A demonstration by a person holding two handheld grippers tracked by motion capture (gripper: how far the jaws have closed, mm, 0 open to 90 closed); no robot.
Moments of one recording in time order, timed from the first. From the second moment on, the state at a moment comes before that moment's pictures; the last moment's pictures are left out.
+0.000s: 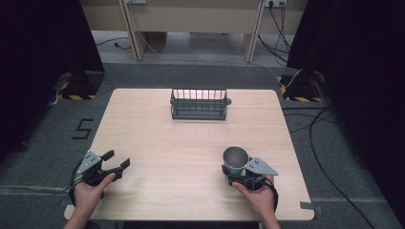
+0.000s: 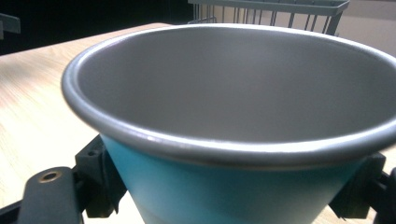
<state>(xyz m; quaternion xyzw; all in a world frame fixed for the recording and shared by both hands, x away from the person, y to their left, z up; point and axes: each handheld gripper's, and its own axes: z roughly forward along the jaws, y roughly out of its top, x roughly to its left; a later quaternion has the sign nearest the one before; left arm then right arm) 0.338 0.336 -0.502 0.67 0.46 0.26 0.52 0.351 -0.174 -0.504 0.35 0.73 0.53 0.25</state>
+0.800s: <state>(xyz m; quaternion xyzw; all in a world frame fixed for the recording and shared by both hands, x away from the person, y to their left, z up) 0.338 0.336 -0.502 0.67 0.46 0.26 0.52 0.371 -0.171 -0.475 0.36 0.70 0.55 0.27</state>
